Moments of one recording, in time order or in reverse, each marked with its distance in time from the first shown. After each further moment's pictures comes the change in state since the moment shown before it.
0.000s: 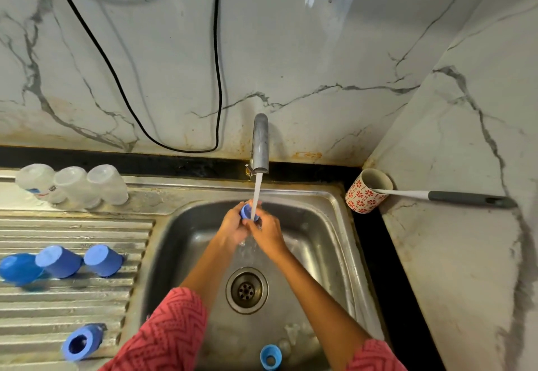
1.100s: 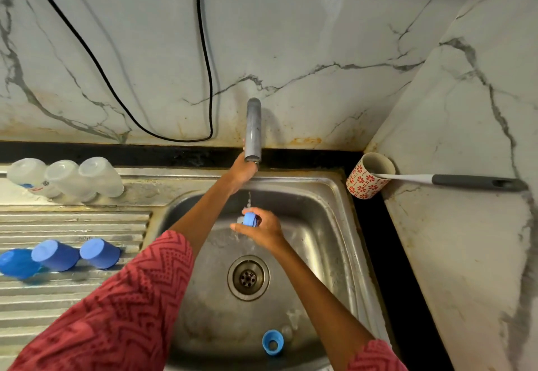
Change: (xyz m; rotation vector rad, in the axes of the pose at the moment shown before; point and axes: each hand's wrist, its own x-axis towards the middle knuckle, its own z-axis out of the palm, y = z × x) left_hand -0.033 0.055 0.082 1.101 0.038 0.412; right_hand -0.013 0.012 -0.005 0.044 -0.138 0.099
